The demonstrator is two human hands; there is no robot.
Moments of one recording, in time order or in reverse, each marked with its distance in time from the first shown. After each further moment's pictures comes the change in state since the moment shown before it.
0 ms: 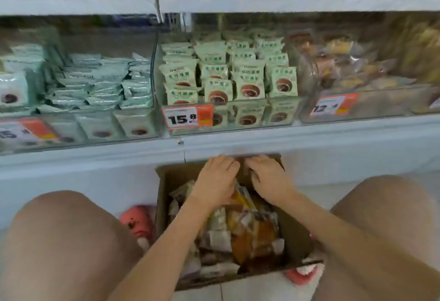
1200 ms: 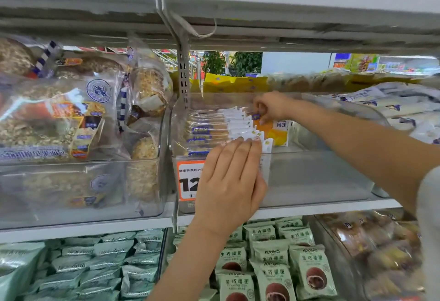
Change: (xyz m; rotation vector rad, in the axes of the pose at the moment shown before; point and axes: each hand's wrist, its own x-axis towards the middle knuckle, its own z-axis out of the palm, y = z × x) left_hand 0.229 -0.090 -0.231 0.412 1.054 0.037; right_hand 0.398 0.023 -0.367 -0.332 0.106 -0.045
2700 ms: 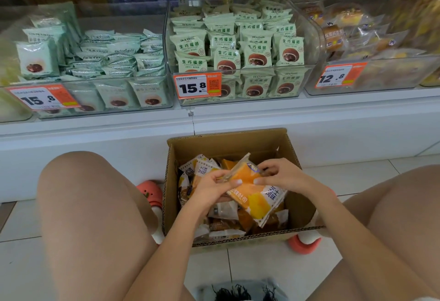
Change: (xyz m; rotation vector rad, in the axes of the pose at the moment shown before) left_hand -0.342 0.146 -0.199 -1.248 -1.161 -1.807; right_hand -0.492 -0.152 0.298 0.984 -0.615 0.436
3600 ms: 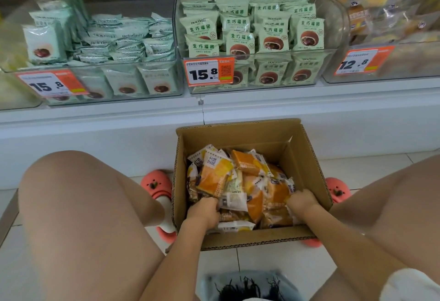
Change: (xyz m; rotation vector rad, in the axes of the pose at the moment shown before) left_hand -0.001 -0.074 -0.039 1.233 0.024 -0.175; right_hand 0.018 0.094 0.059 -1.389 -0.319 0.195
